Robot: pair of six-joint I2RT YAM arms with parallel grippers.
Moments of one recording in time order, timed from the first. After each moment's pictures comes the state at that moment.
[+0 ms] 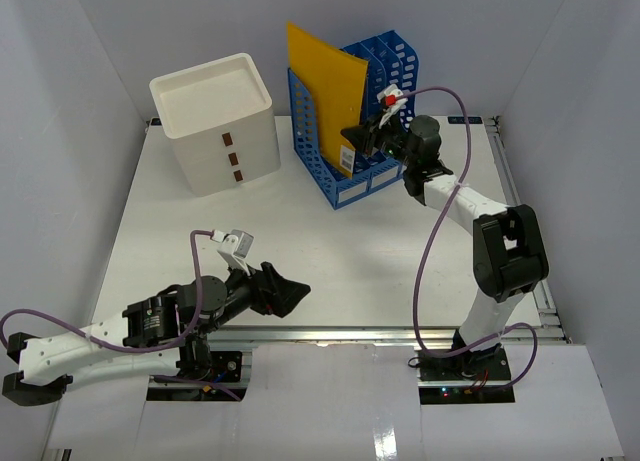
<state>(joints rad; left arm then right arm) -1.32 0.51 0.65 -0.41 -0.45 -0.81 0.38 1.77 1.25 0.62 -0.56 0.13</state>
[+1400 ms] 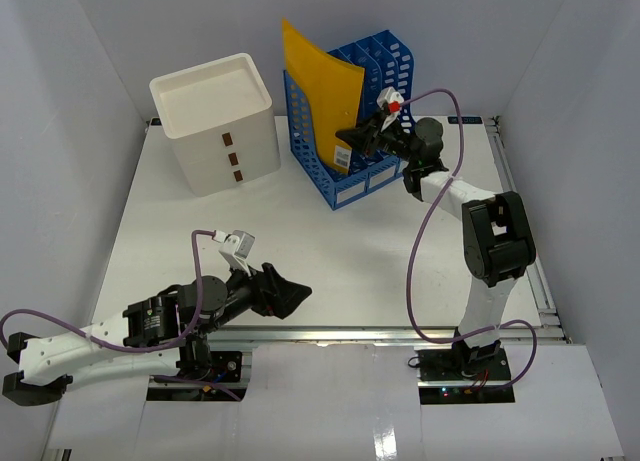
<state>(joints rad) -1.32 0.51 0.65 -0.40 -0.43 -0.82 0.33 1.90 1.29 0.90 -0.84 0.18</state>
